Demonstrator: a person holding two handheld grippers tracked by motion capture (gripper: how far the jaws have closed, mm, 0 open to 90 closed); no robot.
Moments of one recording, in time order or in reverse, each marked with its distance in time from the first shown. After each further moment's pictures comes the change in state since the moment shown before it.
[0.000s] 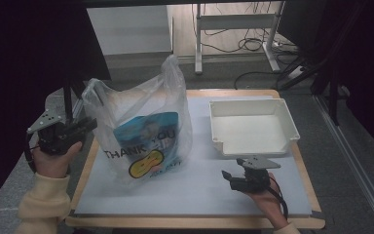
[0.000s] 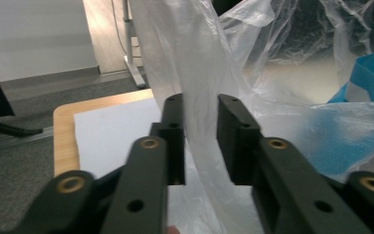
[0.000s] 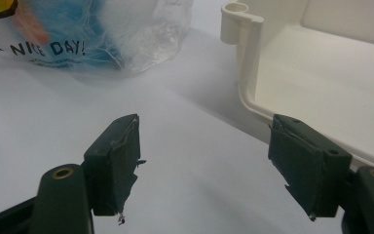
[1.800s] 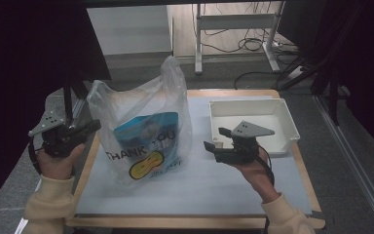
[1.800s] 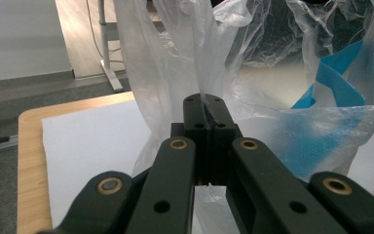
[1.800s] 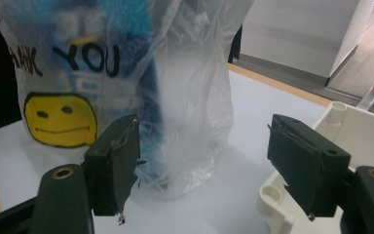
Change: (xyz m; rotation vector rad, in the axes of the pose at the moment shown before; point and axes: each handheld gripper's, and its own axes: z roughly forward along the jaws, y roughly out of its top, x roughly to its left) left arm -0.004 -0.007 0.003 -0.032 -0.081 -0.020; right arm 0.019 0.117 -0.005 -0.157 0.122 -0.053
